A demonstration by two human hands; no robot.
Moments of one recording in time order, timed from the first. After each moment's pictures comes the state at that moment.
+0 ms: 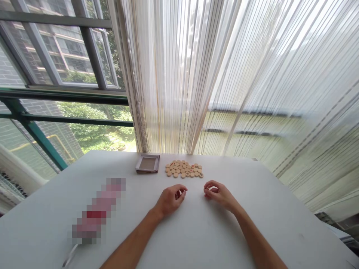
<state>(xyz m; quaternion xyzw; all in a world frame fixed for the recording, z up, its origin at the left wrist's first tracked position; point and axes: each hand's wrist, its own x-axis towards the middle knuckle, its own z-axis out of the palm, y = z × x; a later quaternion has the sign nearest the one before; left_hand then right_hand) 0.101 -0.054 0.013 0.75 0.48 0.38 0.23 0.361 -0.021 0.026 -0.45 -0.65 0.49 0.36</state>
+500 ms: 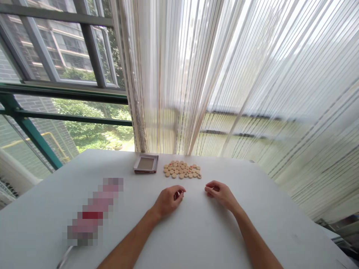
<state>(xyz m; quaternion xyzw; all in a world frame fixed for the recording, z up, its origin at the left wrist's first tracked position) 0.103 -0.055 0.014 0.76 0.48 0.37 0.23 0.375 -0.012 0.021 -0.52 -0.66 0.40 0.35</state>
